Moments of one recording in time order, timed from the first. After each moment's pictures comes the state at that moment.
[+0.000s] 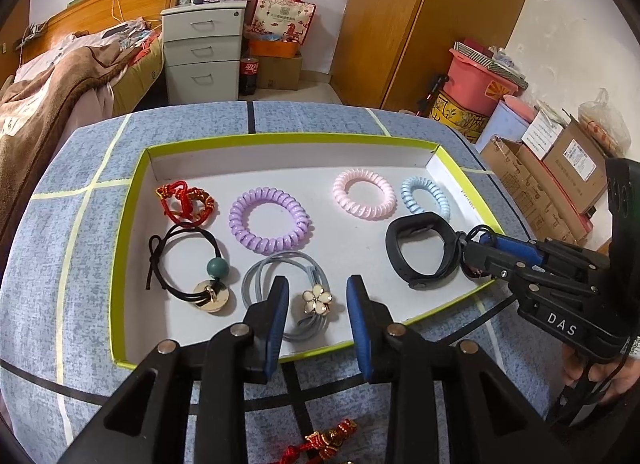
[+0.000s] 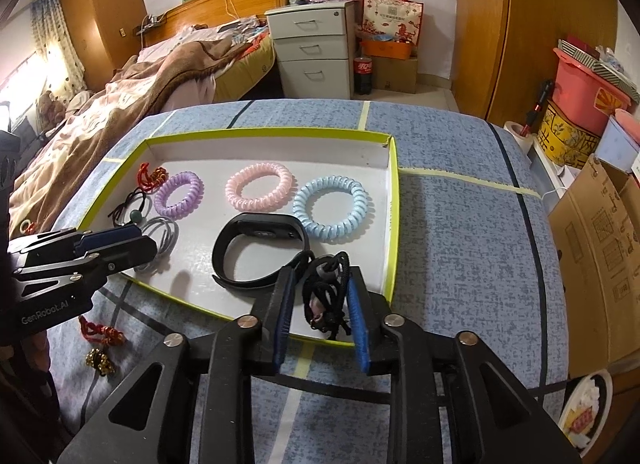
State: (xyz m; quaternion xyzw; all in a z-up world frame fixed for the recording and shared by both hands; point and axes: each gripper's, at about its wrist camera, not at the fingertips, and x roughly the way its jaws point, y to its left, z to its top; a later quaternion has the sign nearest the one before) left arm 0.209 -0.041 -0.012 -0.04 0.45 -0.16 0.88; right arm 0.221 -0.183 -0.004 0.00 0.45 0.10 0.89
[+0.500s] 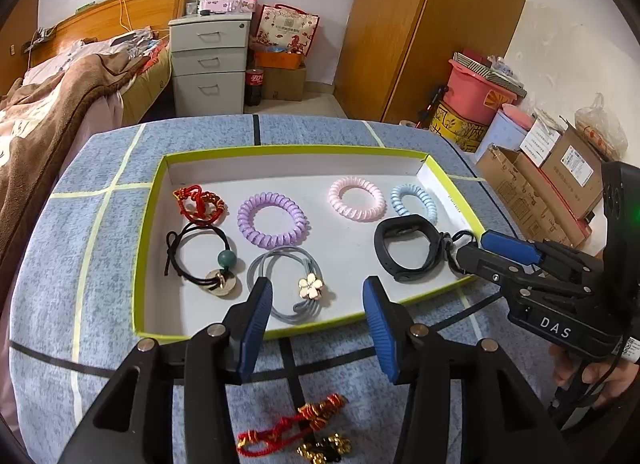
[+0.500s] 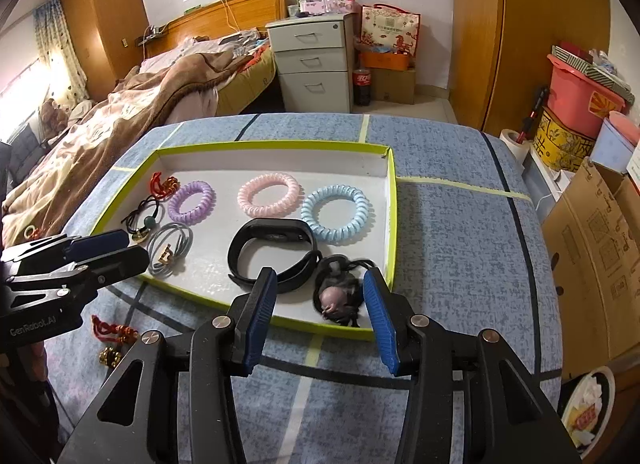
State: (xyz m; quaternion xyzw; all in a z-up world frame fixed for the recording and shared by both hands) left arm 0.189 -0.038 0.005 -0.04 0.43 -0.15 0.89; right arm 0.207 -0.181 0.008 0.00 0.43 0.10 0.90
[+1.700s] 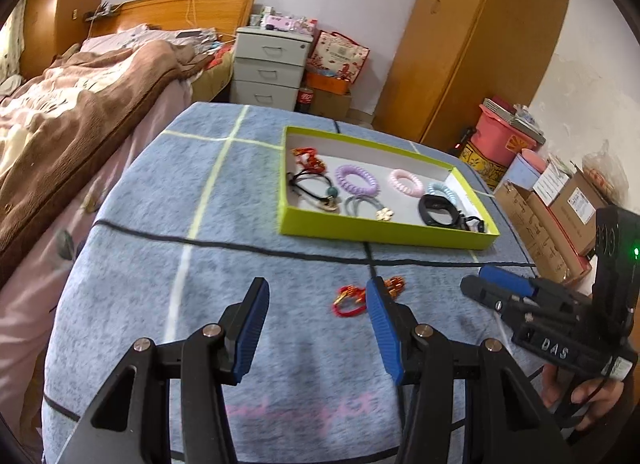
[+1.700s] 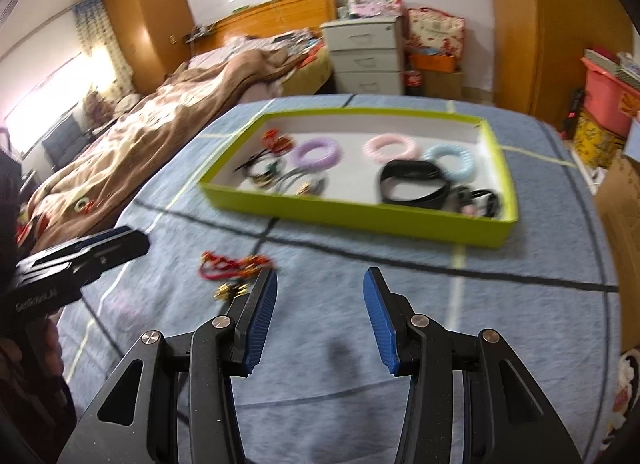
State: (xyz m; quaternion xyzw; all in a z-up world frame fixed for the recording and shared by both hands) left arm 0.094 0.050 0.007 -0.11 0.40 -0.08 0.91; right arm 0.130 -0.104 0.002 0.02 0.42 0.19 0.89
